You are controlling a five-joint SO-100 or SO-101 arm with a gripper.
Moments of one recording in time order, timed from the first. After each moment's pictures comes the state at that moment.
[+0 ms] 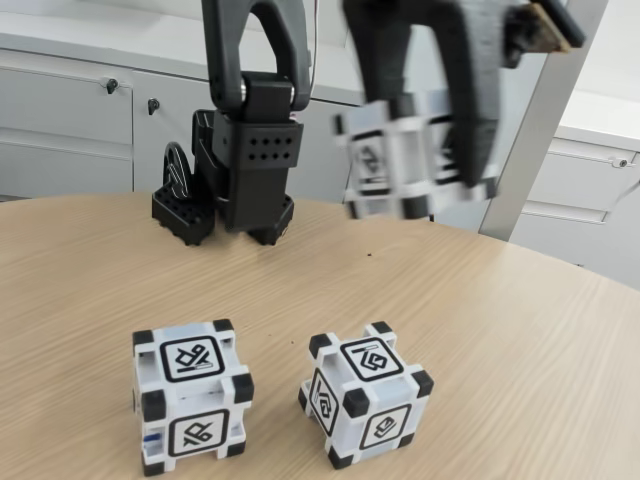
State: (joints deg) arm 2.9 107.1 82.1 95.5 -1.3
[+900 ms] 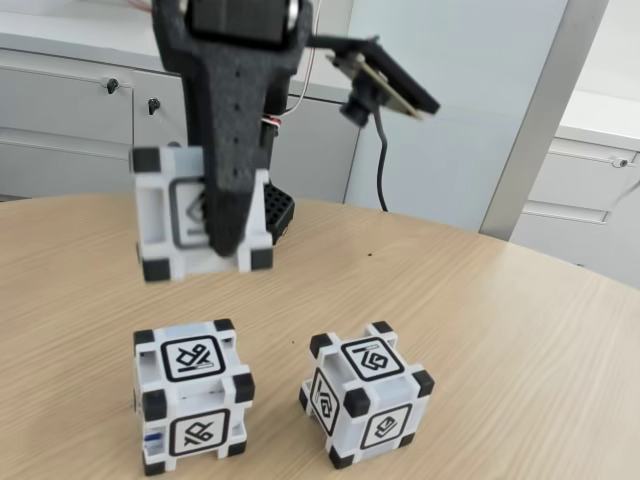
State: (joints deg) arm 28.0 107.1 94.2 87.3 -16.5
